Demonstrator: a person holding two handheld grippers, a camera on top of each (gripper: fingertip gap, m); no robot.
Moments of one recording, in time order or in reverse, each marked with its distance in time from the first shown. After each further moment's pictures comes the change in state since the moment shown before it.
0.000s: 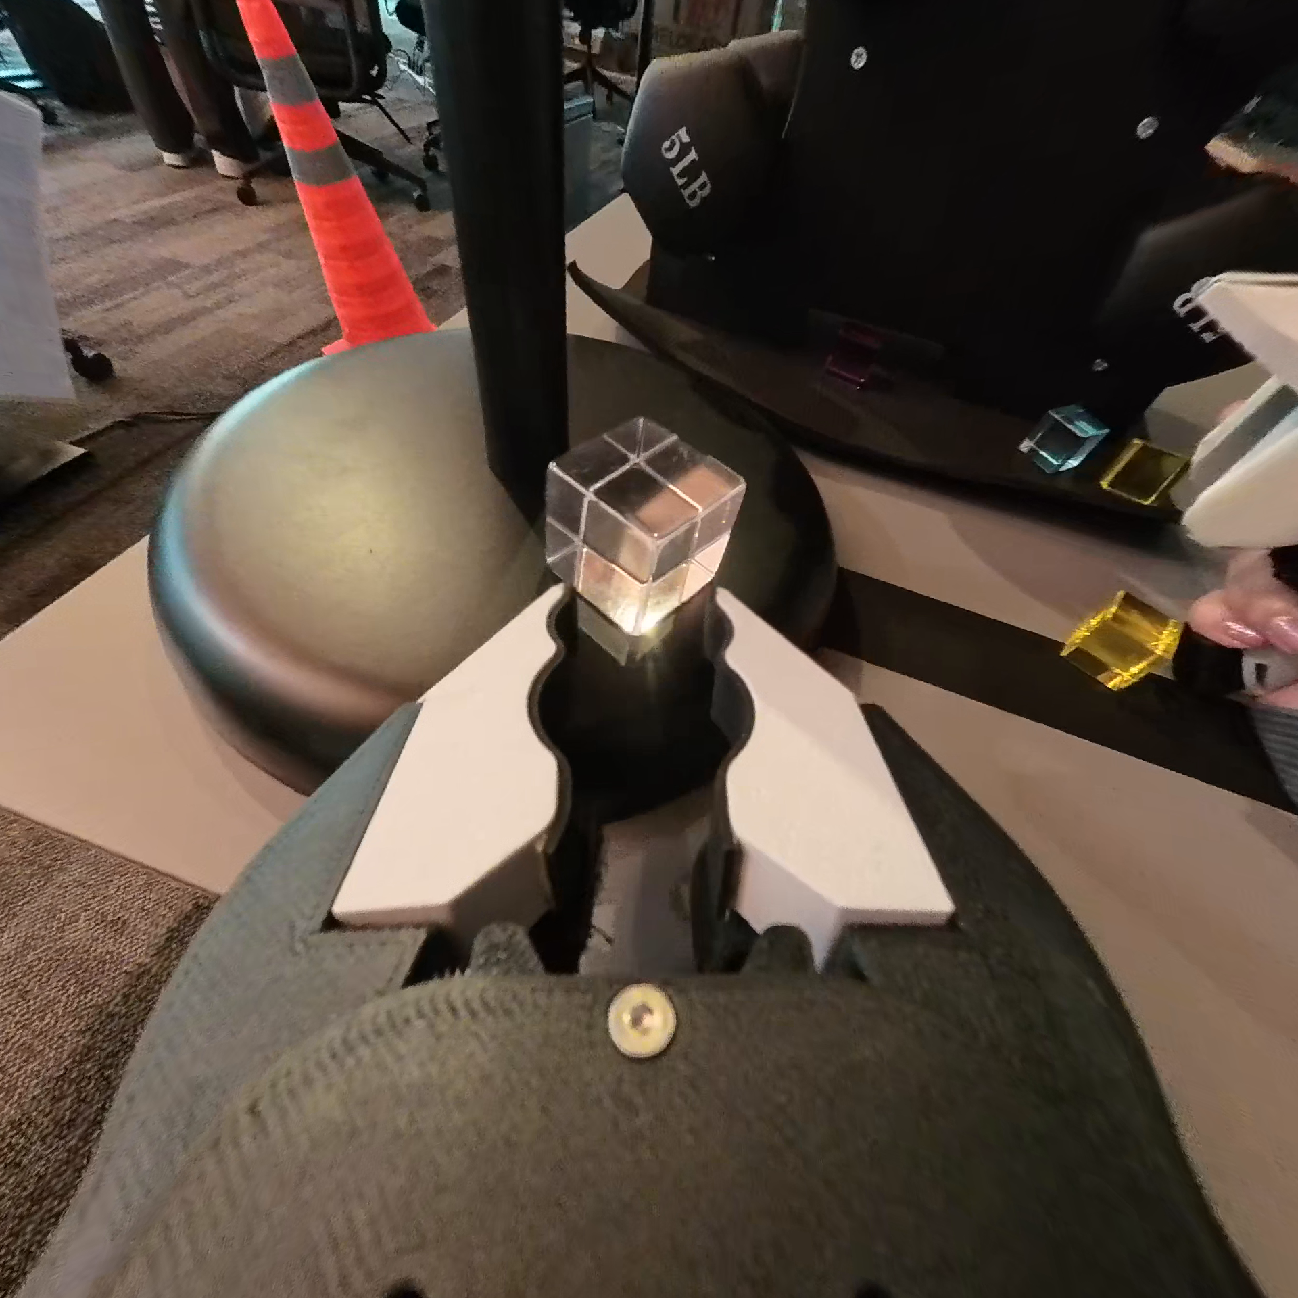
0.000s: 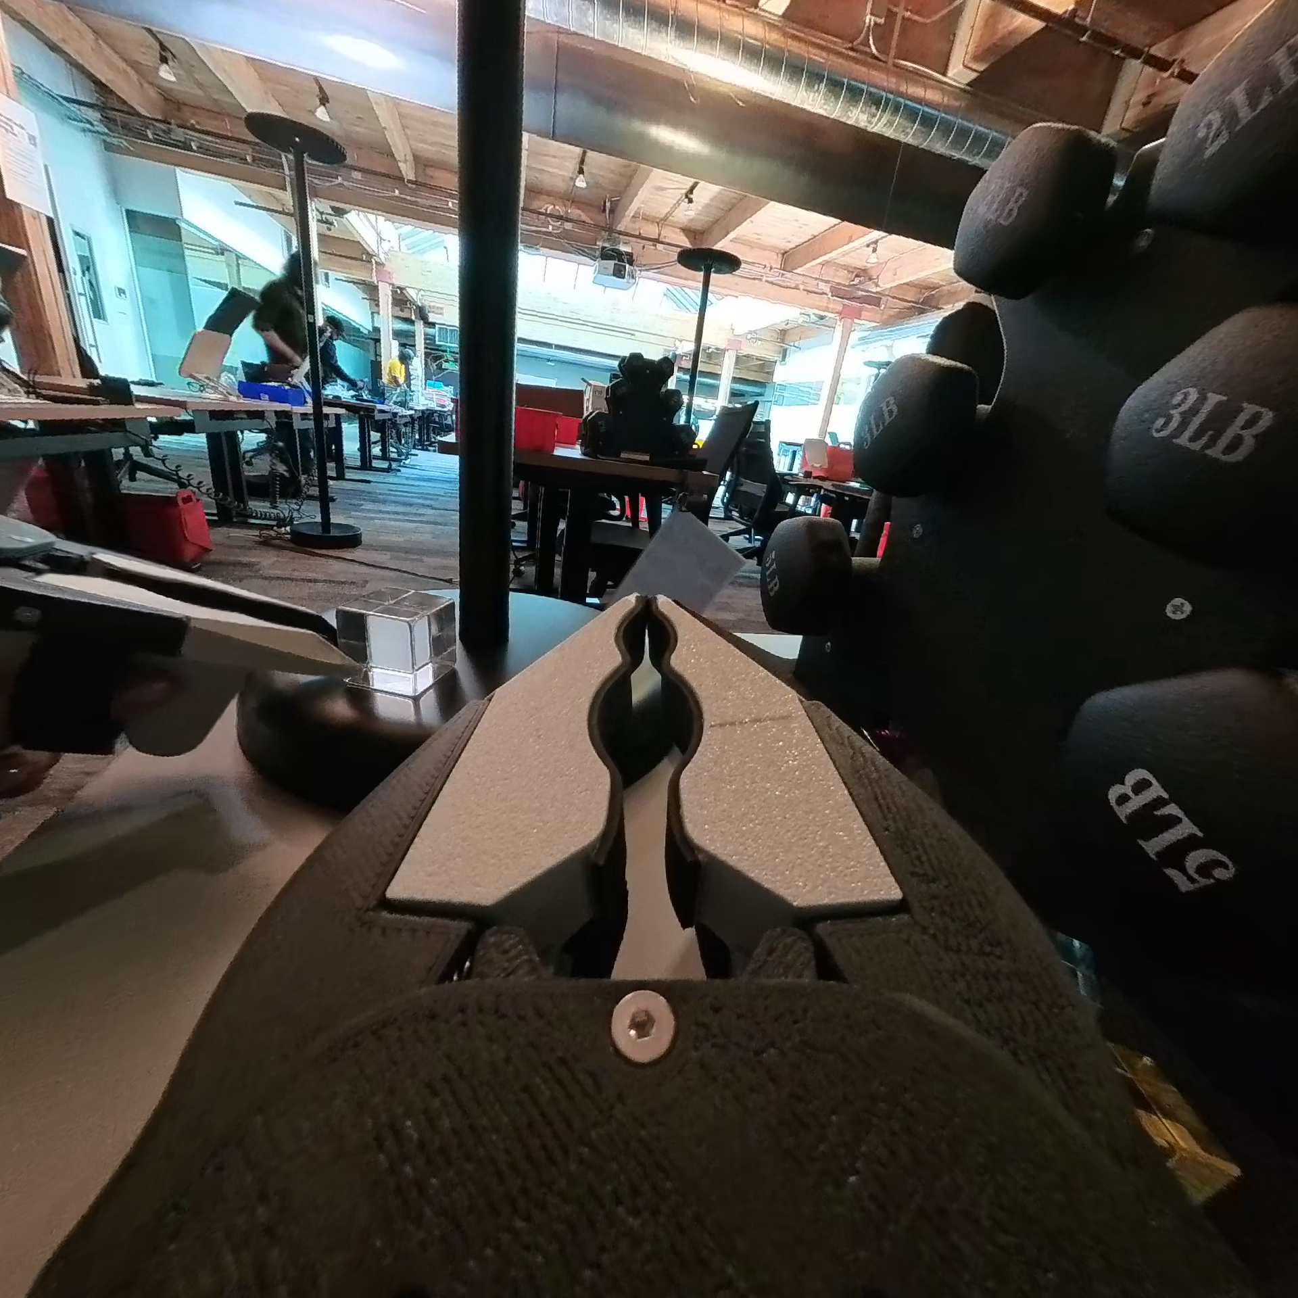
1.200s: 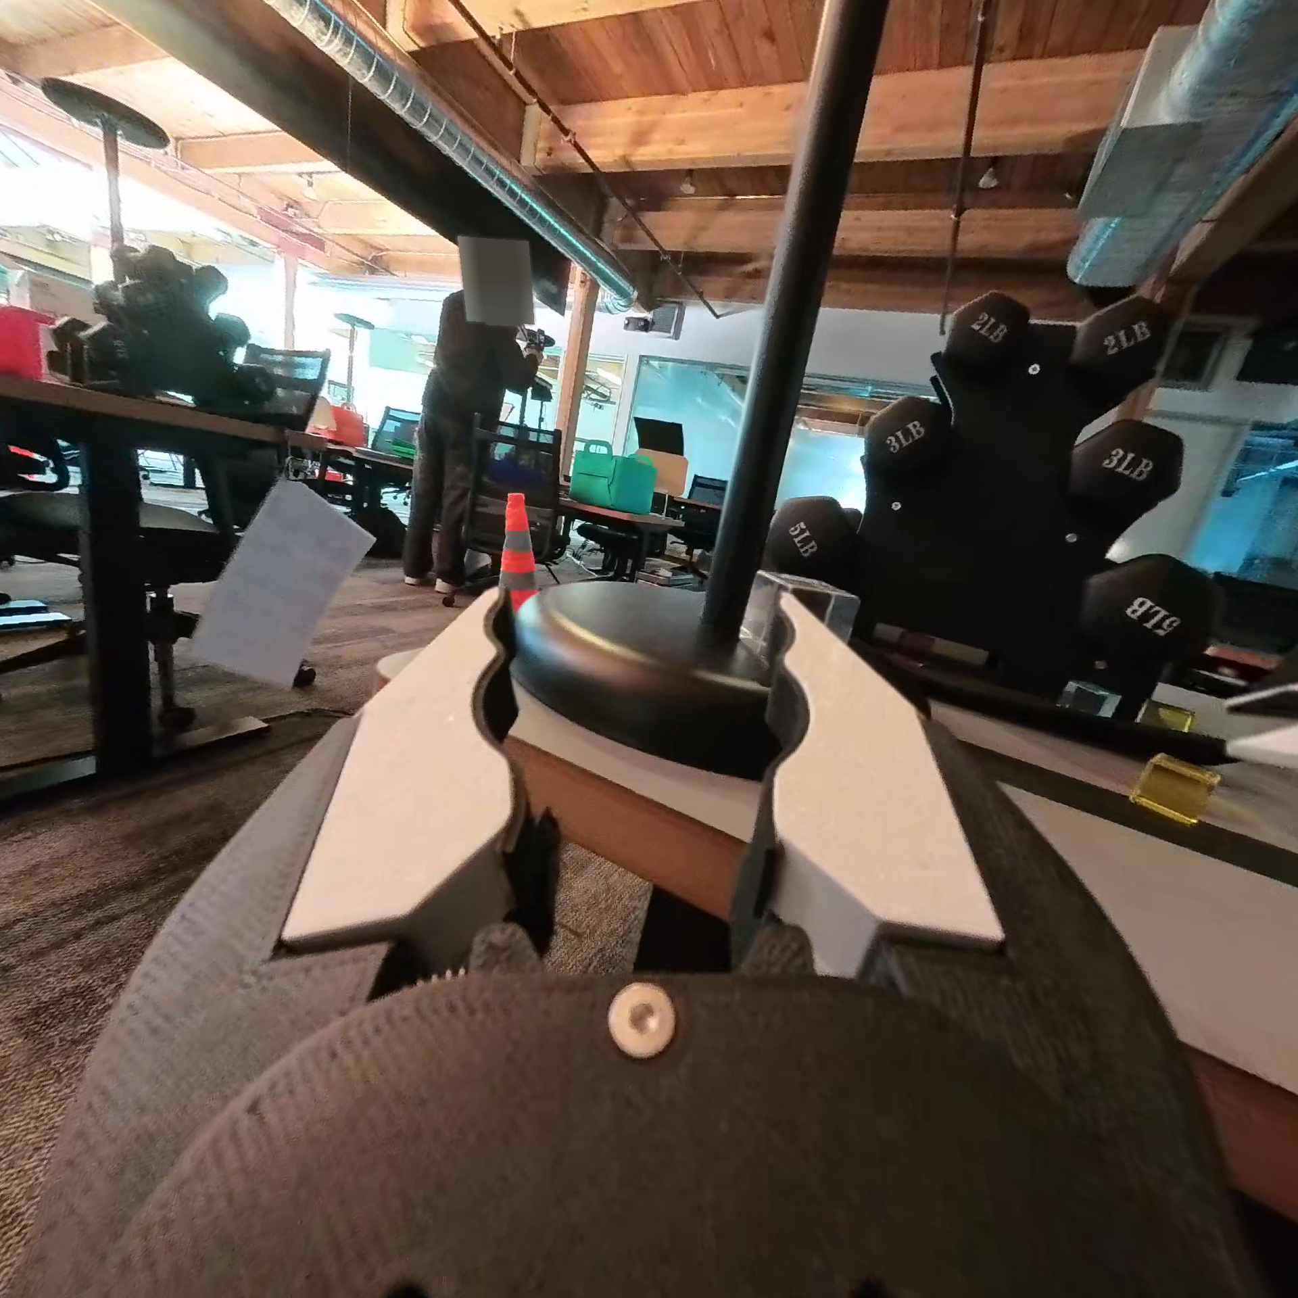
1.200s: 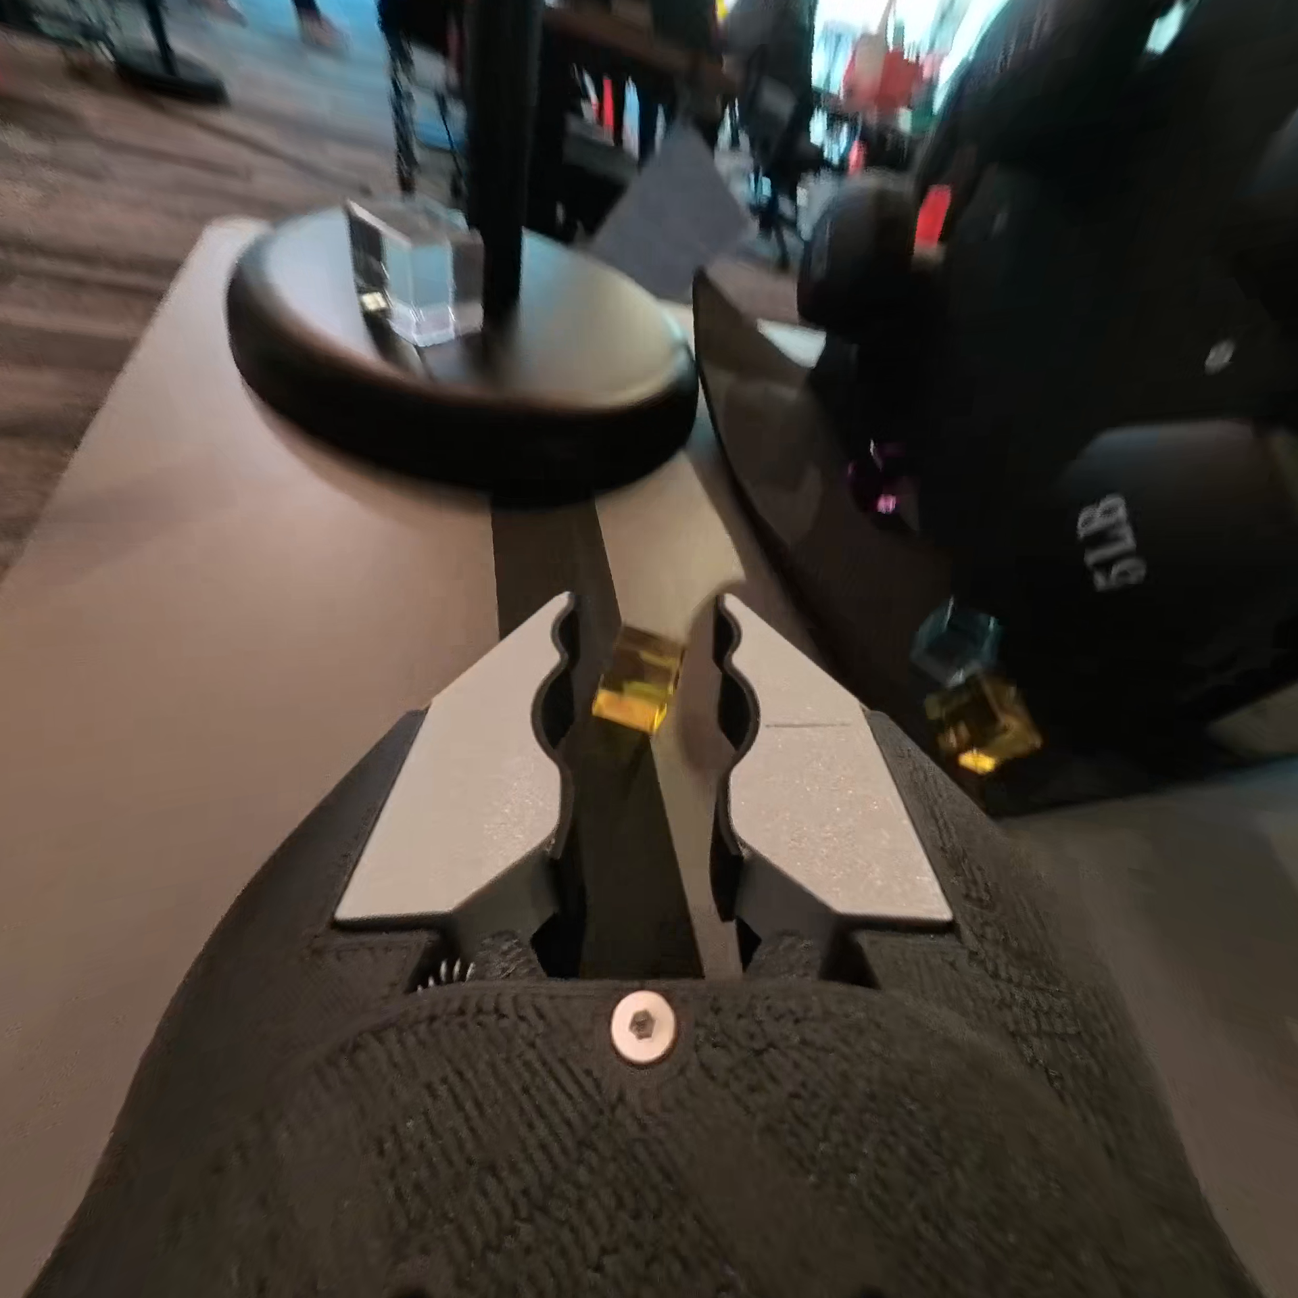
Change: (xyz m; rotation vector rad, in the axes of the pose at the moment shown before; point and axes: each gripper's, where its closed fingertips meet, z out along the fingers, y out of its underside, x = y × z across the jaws) left arm -0.066 -0.003 -0.109 0.676 -0.147 -0.068; right arm -0.020 0.054 -0.077 -0.552 0.028 -0.133
